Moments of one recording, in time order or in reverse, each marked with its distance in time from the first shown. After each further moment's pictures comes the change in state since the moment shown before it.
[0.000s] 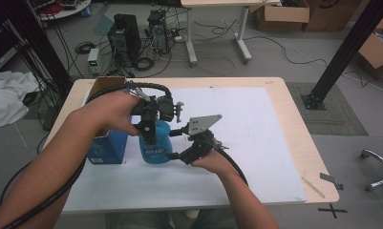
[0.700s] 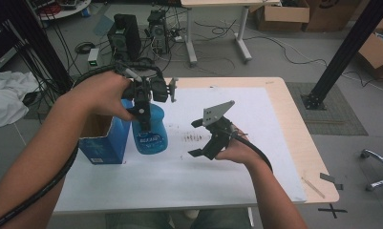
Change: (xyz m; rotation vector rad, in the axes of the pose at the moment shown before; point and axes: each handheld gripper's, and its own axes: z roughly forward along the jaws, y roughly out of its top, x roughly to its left) left arm 0.021 -0.015 -0.042 0.012 -0.031 -0.141; right arm -0.011 0.023 -0.054 0.288 -0.035 -0.006
